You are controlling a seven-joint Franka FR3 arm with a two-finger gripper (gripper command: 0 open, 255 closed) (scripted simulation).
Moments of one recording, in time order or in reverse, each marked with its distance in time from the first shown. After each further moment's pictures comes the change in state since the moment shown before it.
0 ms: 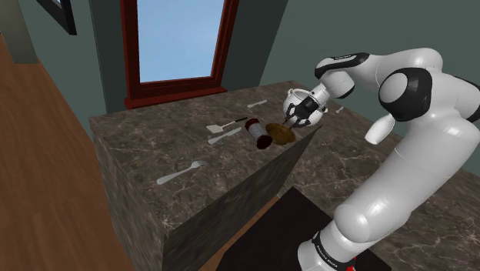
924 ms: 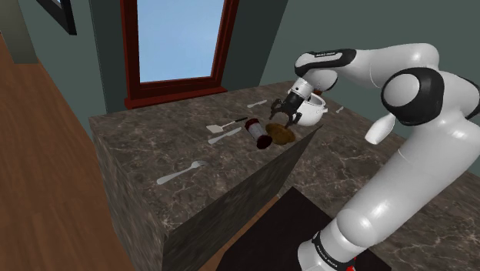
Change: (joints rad) arm 0.119 -0.039 0.096 -0.009 -0.206 0.160 -0.052
